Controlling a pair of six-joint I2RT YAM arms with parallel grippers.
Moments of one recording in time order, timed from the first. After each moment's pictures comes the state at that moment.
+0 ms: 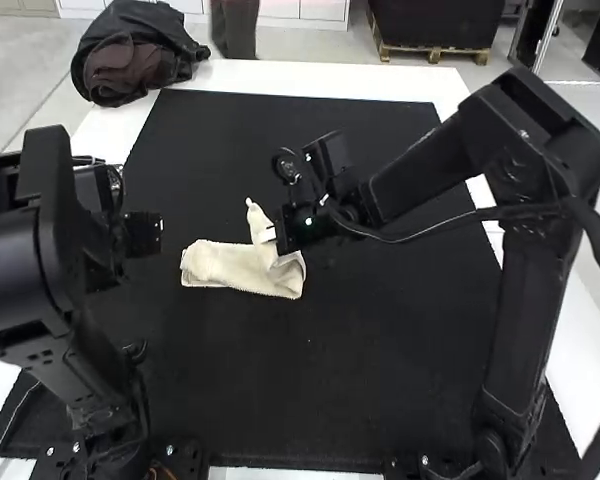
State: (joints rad) left arm 0.42 1.27 0.30 0.48 0.13 0.13; right arm 0.78 1.82 0.95 0.23 -0.35 0.25
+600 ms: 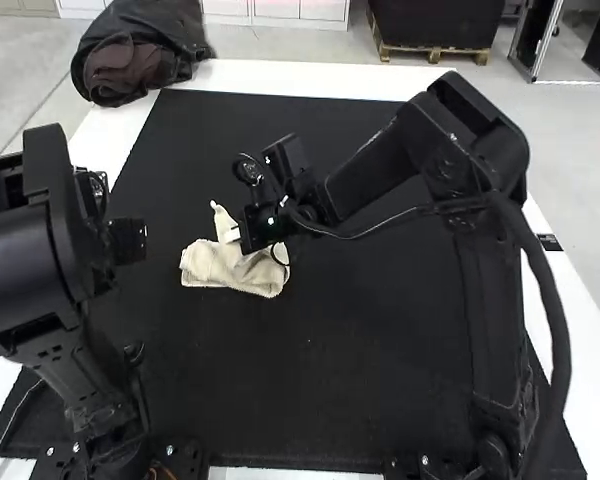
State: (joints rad) left arm 0.52 1.27 0.28 0.48 0.15 0.17; right arm 0.87 2.05 1.20 0.24 -0.34 0.27
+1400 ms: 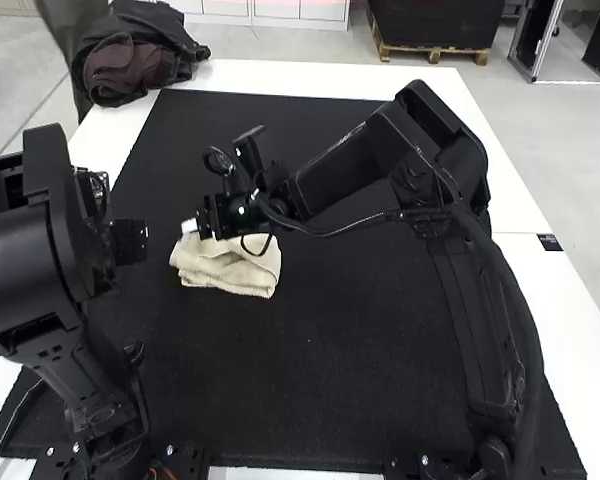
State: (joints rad) left arm 0.52 1.27 0.28 0.47 0.16 0.17; right arm 0.93 2.17 1.42 0.23 -0.34 0.35
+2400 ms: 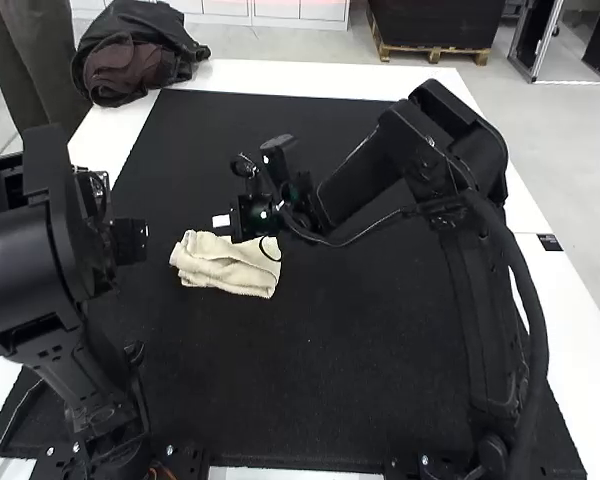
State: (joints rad) left arm 0.52 1.27 0.28 0.48 0.17 0.17; right arm 0.87 2.12 1.21 0.48 -0.38 0.35
